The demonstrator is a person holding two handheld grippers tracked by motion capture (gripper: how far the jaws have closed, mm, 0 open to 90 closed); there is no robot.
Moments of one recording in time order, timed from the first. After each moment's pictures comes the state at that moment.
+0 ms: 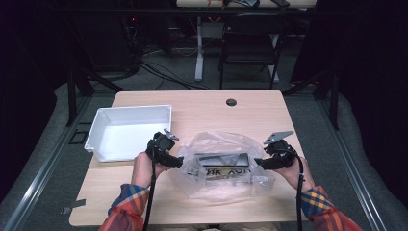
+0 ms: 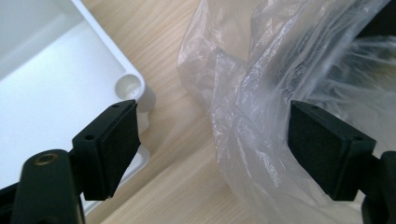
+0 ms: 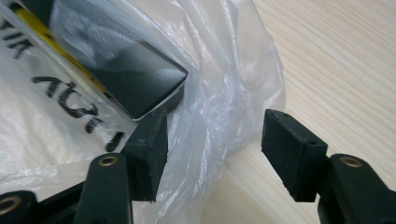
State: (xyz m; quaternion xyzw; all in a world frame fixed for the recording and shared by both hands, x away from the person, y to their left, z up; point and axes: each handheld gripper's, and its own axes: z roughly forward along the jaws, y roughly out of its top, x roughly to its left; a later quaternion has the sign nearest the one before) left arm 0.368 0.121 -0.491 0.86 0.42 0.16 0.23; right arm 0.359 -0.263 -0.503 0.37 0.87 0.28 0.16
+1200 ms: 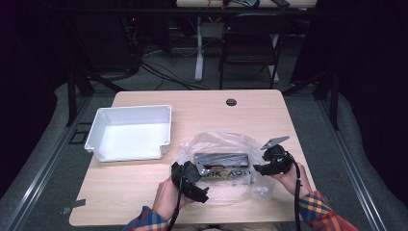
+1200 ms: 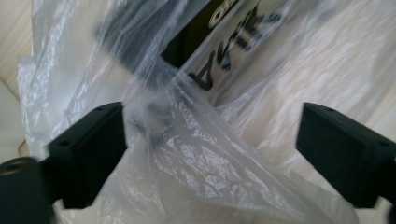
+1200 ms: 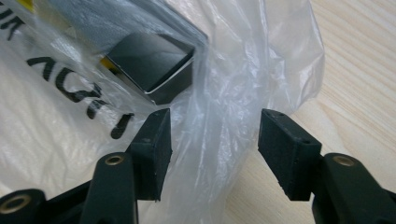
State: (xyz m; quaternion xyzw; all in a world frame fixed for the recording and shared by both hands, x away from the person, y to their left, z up) left arm 0.290 0.042 -0.520 0.91 0.33 0.18 0.19; right arm 0.353 -0.257 -0.523 0.40 0.87 0.25 0.13
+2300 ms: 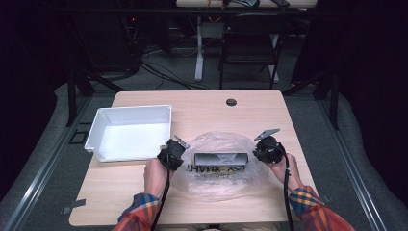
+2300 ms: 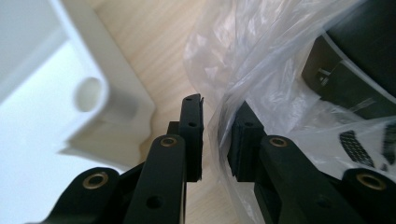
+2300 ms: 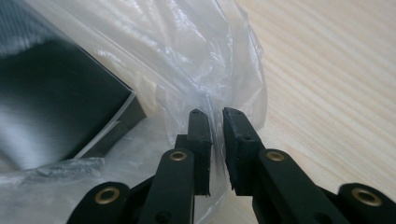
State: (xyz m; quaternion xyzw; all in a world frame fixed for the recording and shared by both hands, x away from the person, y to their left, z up) left arm 0.371 0.082 -0.538 0.87 0.41 0.25 0.15; right arm 0.396 -0.245 -0.541 0.42 0.86 0.23 0.18
